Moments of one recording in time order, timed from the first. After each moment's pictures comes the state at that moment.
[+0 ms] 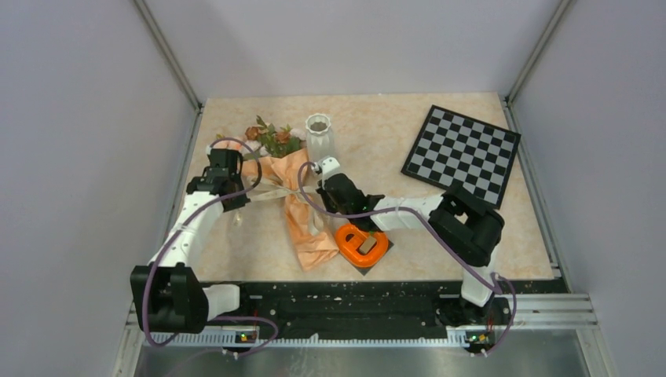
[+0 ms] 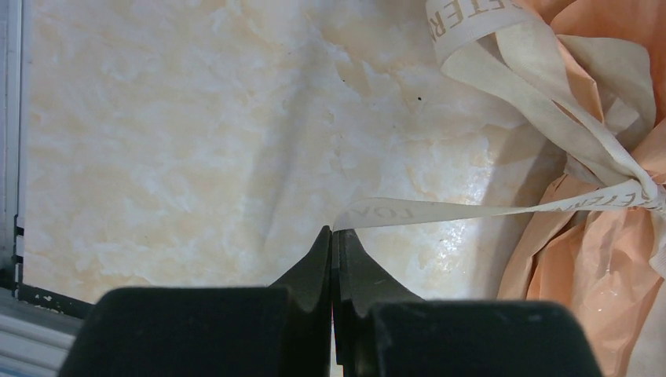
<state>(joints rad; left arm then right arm) -0.03 1.22 0.93 -0.72 -0.21 -0.32 0.97 1.89 1.08 0.27 0.29 0.22</state>
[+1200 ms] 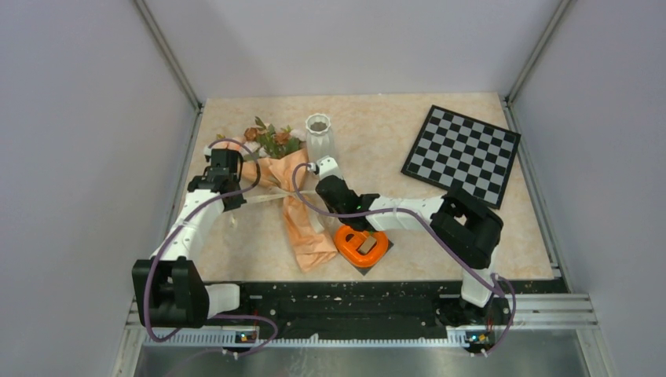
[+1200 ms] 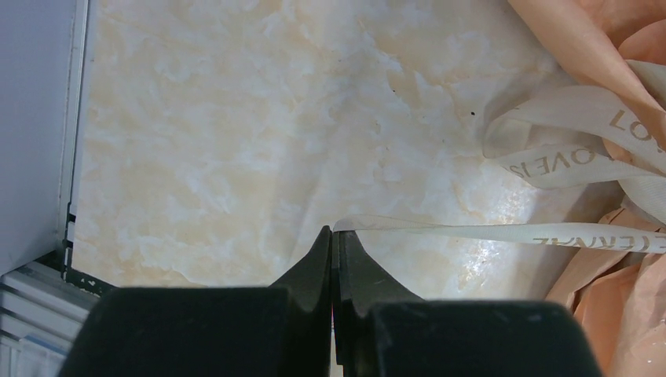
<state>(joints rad) -0.01 1.25 0.92 -0.71 -0.31 -0.29 1.02 1.88 1.17 0.07 0.53 0.20</state>
